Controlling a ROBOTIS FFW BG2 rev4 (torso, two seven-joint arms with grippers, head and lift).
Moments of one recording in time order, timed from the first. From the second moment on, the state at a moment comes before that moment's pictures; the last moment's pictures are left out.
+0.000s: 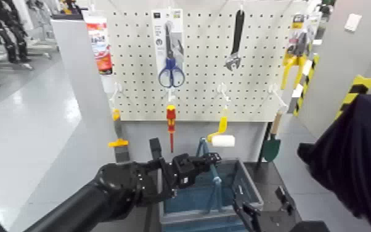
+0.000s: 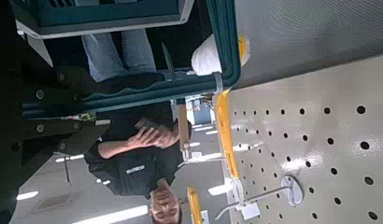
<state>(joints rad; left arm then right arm) -0.74 0.18 -0.76 -0.77 1.74 0.70 -0.56 0.31 -0.04 0.17 -1.71 -0.09 -0.35 -0.09</state>
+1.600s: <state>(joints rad) -0.57 0.24 -0.66 -1.03 1.72 0.76 -0.56 0.33 -0.03 0.15 -1.72 -0.07 -0.35 -0.10</state>
